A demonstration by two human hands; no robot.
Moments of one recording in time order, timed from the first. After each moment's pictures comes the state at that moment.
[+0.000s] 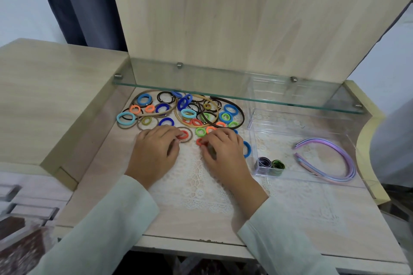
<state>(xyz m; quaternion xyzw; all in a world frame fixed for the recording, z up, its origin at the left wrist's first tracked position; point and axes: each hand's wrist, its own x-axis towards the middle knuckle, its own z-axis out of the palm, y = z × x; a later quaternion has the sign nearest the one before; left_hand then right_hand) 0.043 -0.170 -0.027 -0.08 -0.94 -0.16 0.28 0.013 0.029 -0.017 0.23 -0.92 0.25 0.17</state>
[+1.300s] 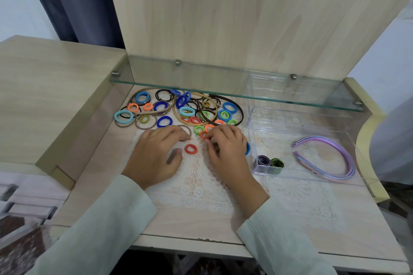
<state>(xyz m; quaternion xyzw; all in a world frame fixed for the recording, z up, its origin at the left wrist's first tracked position) 0.054 -0.167 -0.014 -0.18 -0.93 -0.20 0.24 0.014 0.032 -0.015 0.21 -0.91 0.30 0.19</state>
